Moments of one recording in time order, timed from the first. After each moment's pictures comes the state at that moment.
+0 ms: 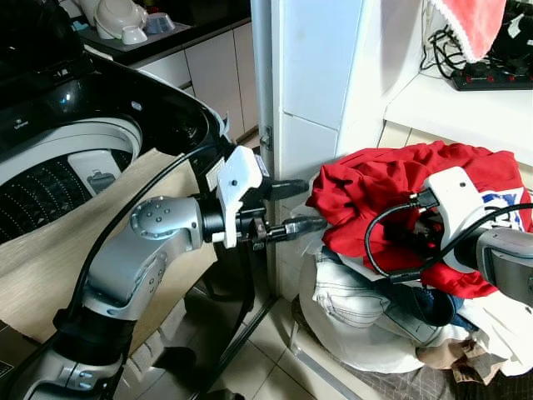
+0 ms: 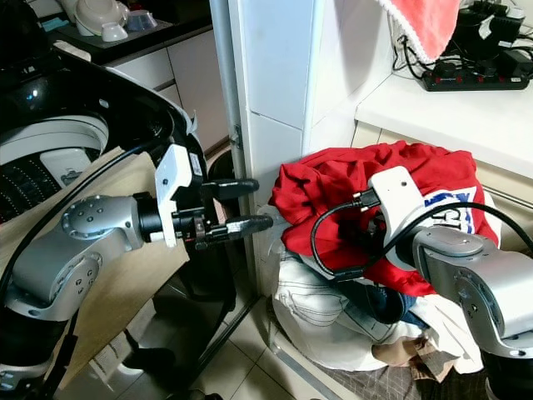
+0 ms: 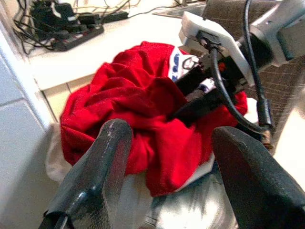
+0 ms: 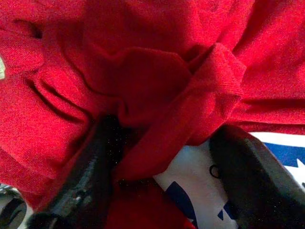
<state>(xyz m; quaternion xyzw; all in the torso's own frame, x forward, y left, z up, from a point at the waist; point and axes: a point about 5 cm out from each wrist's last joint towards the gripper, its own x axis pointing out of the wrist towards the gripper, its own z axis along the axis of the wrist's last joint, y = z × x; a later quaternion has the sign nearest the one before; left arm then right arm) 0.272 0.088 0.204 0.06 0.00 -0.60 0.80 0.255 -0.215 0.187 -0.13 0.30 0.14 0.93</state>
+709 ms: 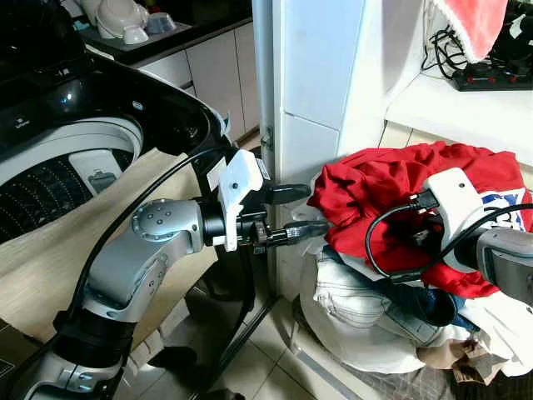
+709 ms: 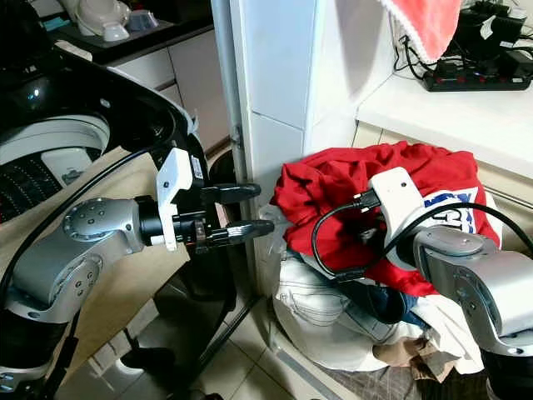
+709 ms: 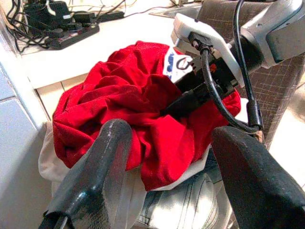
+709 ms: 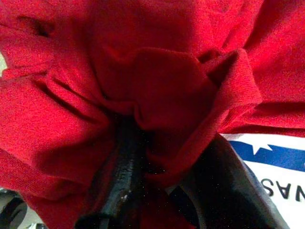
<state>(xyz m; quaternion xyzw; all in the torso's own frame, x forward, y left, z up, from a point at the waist) 0.272 0.088 0.203 0.06 0.00 -0.60 0.80 0.257 -0.215 0.185 -0.13 0.30 0.15 0.93</state>
